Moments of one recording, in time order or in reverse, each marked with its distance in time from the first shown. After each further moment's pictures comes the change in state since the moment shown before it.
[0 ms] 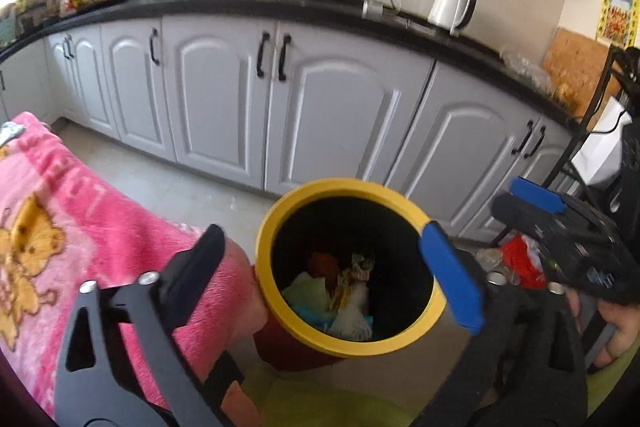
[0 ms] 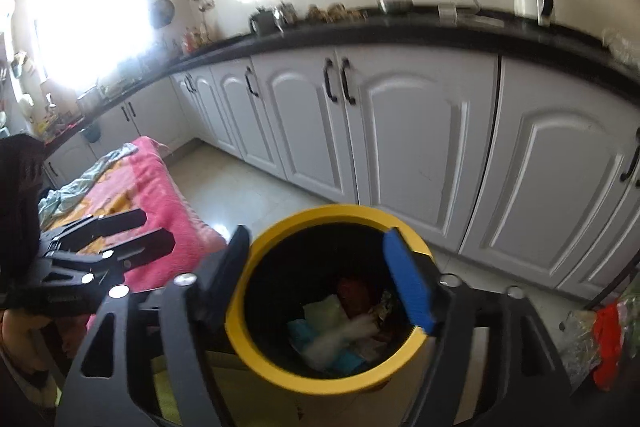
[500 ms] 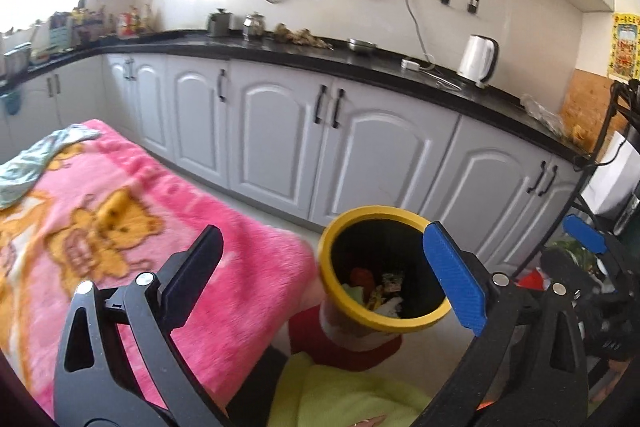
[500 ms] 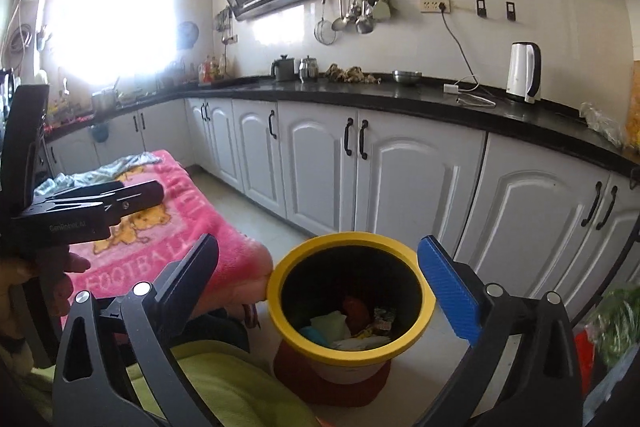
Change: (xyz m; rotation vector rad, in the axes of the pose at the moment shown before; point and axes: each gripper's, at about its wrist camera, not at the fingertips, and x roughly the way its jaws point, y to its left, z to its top) left arm -0.122 0.024 -0.031 -0.059 -0.168 0.163; right arm -0.093 0.081 -0.039 -0.106 -0.191 -0.065
